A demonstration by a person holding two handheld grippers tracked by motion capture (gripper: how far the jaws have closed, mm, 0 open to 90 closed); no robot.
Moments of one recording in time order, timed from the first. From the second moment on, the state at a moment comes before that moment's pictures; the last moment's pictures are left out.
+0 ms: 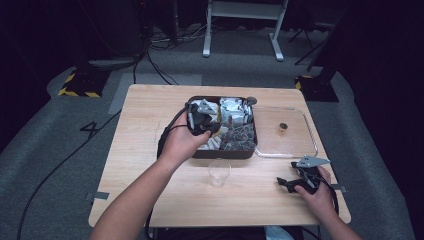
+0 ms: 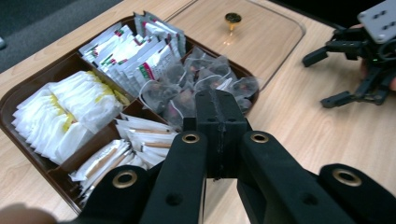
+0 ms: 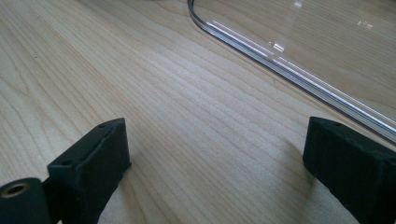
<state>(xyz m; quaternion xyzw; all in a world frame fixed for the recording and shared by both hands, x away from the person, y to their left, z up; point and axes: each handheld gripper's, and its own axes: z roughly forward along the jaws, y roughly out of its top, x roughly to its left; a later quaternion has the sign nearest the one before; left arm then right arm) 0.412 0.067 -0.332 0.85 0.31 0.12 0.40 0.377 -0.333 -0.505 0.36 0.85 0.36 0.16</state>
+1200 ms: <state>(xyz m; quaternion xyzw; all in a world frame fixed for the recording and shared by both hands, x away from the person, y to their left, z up) 0.348 0.056 -0.383 0.85 0.28 0.10 0.43 0.377 -0.333 -0.505 0.36 0.84 0.36 0.16</state>
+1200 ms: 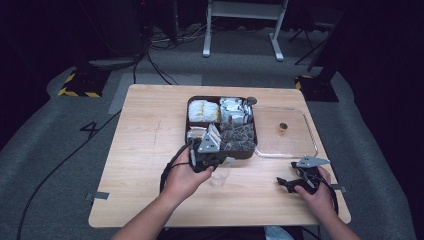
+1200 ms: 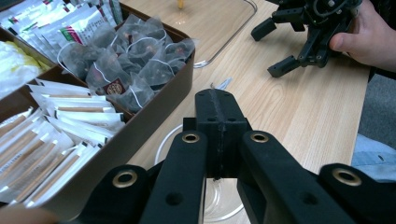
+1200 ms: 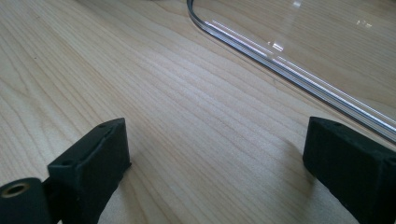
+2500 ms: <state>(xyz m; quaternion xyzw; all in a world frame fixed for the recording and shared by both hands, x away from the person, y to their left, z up) 0.343 0.081 -0.388 0.84 0.31 0.13 0.43 0.373 -0.333 -0.505 0.36 0.84 0.36 0.16</state>
